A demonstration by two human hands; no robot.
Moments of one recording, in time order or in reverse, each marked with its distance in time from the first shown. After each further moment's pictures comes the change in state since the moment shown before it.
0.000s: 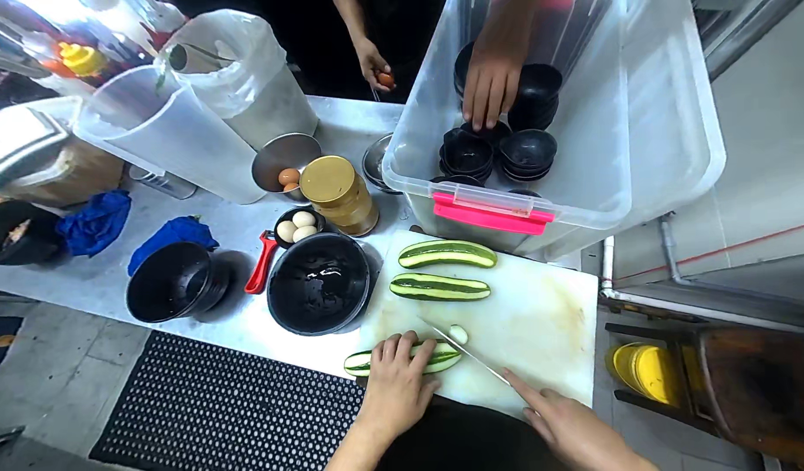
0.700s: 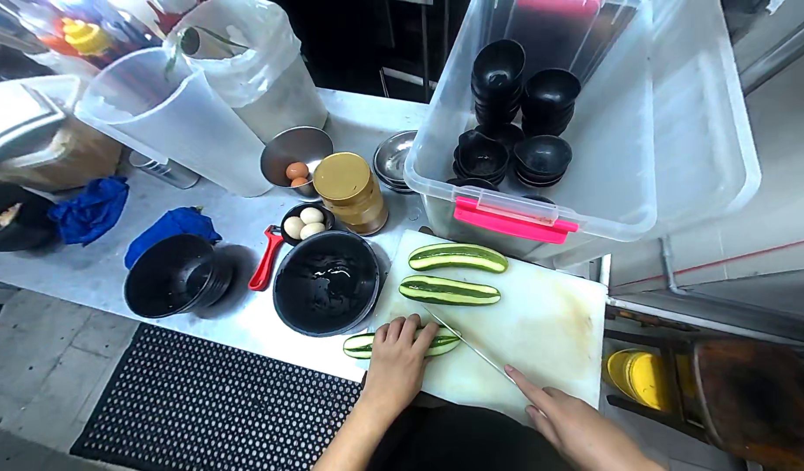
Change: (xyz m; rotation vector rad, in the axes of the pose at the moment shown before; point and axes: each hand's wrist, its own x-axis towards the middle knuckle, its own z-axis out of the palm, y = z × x) left_hand 0.028 -0.026 0.002 0.056 0.041 -0.002; right_hand 0.004 -0.015 -0.016 -0.024 0.115 -0.068
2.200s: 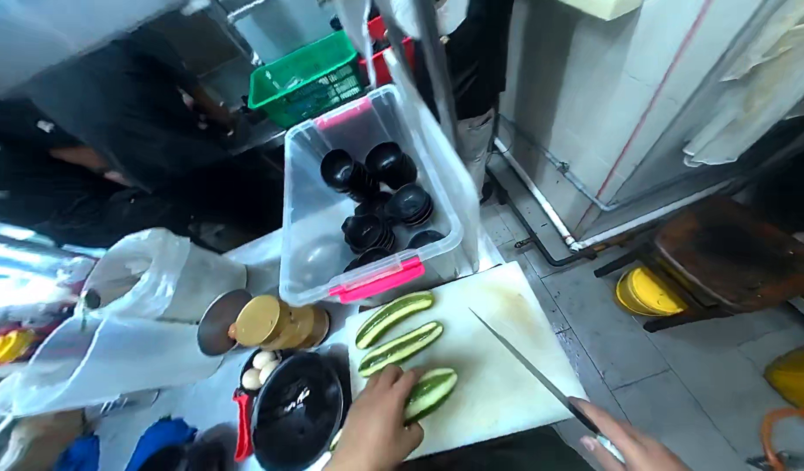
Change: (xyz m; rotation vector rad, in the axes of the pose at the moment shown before) left_hand 0.082 0.035 -0.104 -0.057 -0.615 0.210; right_hand -0.115 0.013 0.086 0.574 0.575 0.304
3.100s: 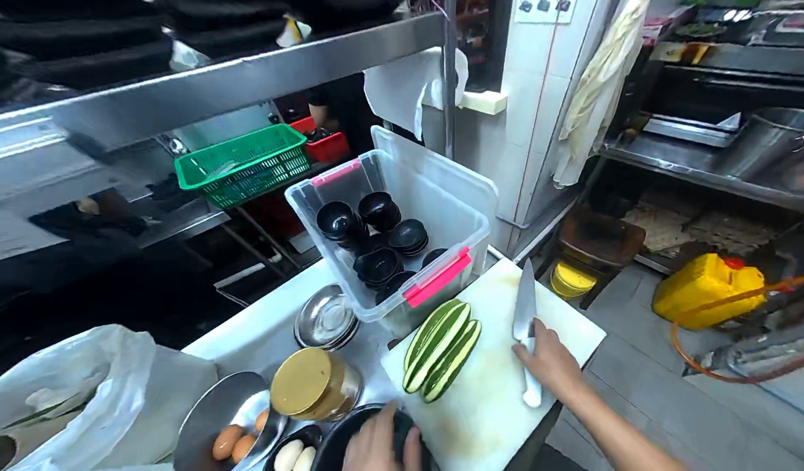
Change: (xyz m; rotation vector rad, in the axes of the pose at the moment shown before) left_hand -0.077 -0.169 -0.042 -0.172 0.435 0.188; right_hand 0.136 -0.138 0.150 -0.011 0.588 0.696
